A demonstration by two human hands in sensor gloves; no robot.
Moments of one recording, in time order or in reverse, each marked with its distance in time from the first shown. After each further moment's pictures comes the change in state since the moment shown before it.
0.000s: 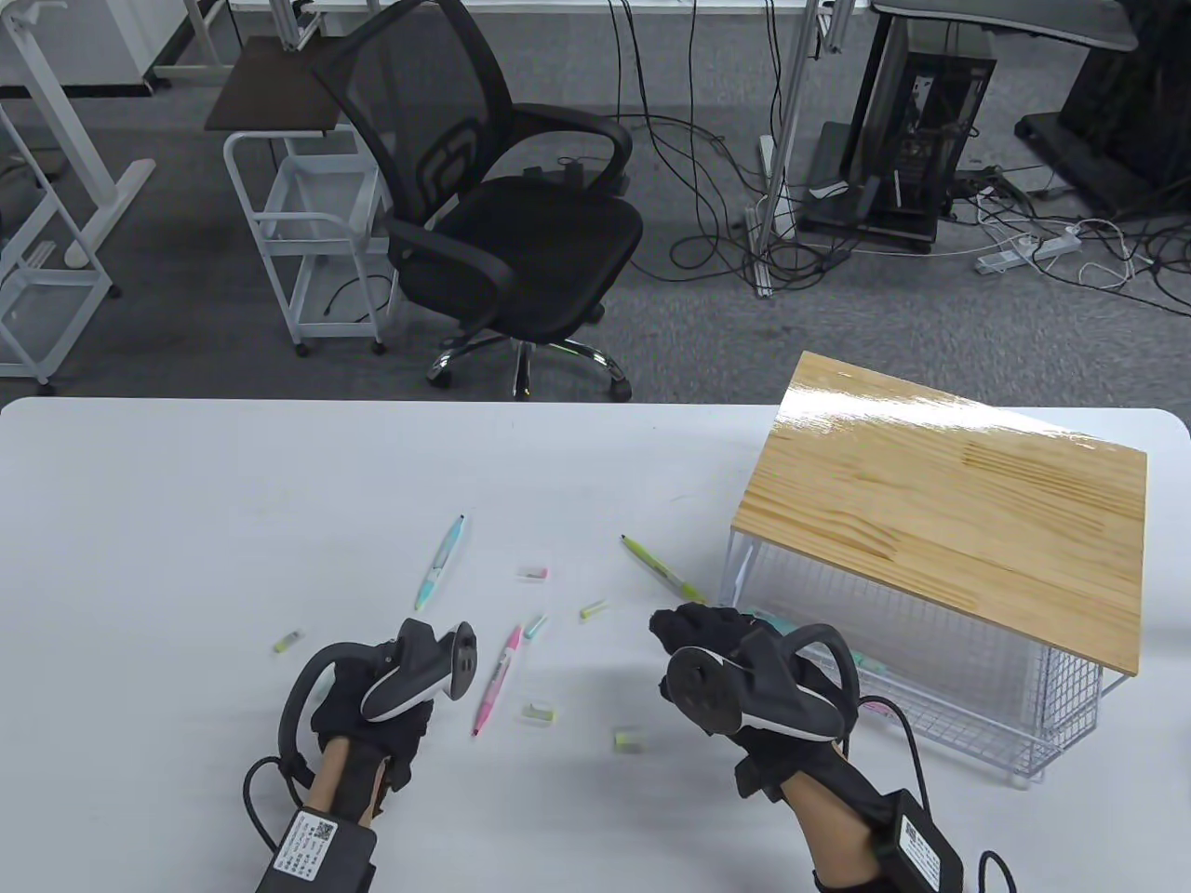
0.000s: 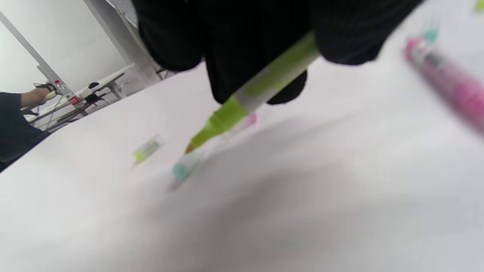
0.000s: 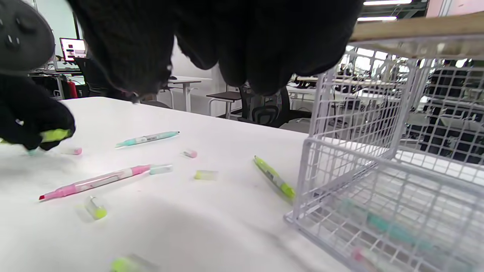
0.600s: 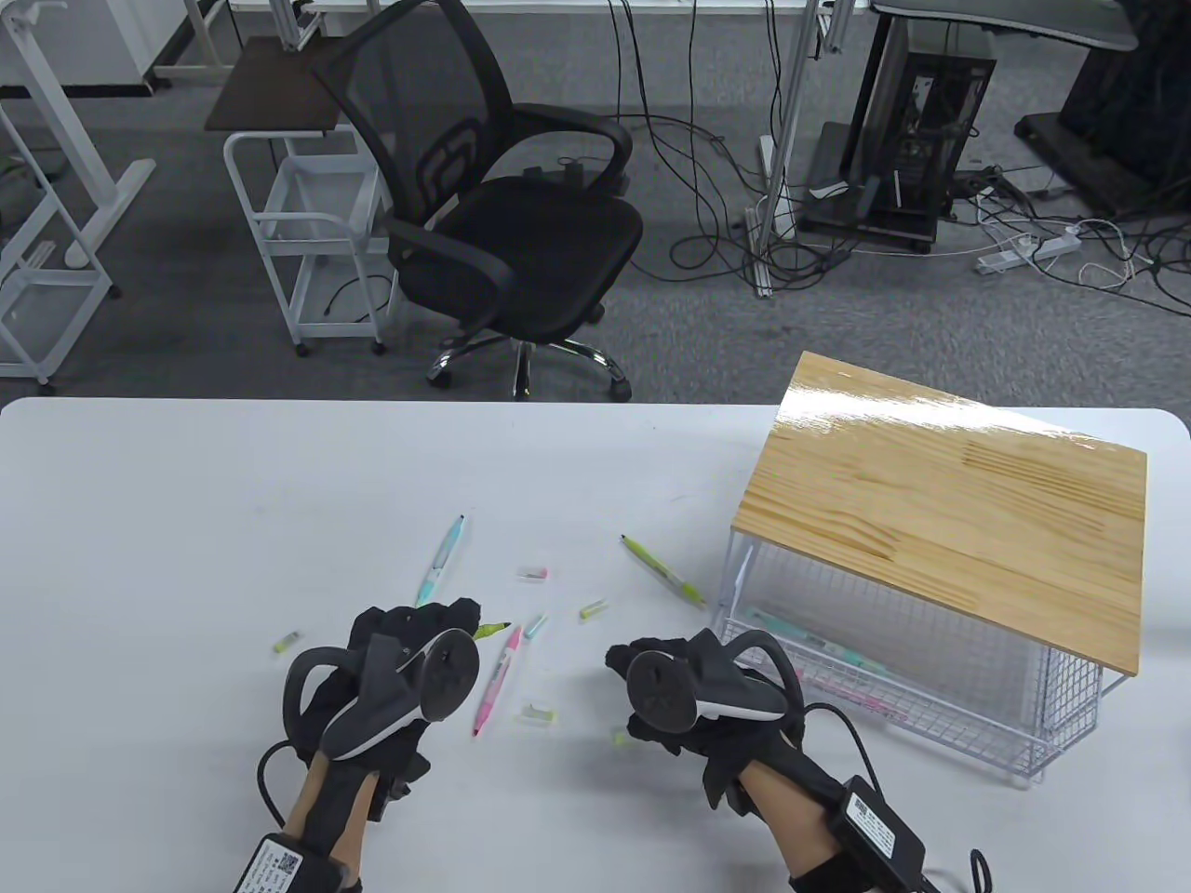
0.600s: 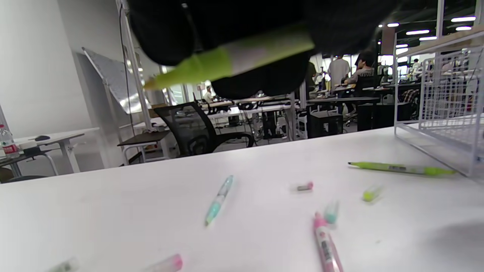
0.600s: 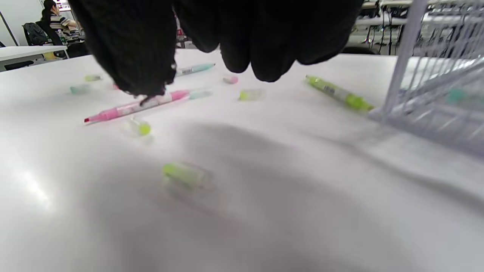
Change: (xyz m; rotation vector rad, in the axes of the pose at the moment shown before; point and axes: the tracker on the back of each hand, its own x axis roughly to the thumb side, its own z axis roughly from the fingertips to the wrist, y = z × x) left_hand -0.005 0.053 0.051 0.380 -0.132 0.189; right_hand 0.021 0.072 -0.033 0.225 -0.135 -0.099
